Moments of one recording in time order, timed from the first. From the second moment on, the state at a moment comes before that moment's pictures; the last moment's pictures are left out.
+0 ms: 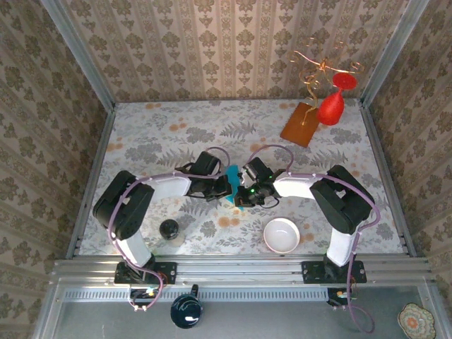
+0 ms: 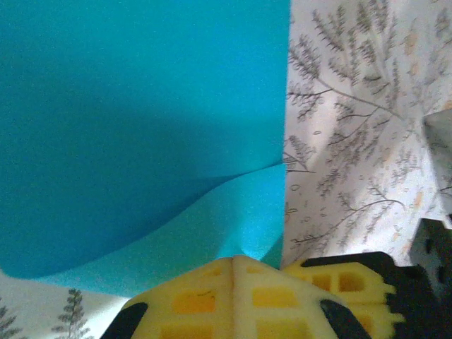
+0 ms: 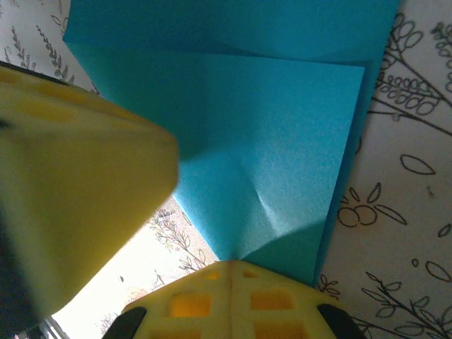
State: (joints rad) left arm -0.68 1.73 0.89 -0.17 0.41 -0.82; right arm 0.65 1.82 0.94 -0.22 -0.44 0.60
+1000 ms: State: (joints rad) left arm -0.43 1.71 0.73 0.04 0.49 -0.64; right arm 0.65 1.83 0.93 -0.19 -0.42 0.66
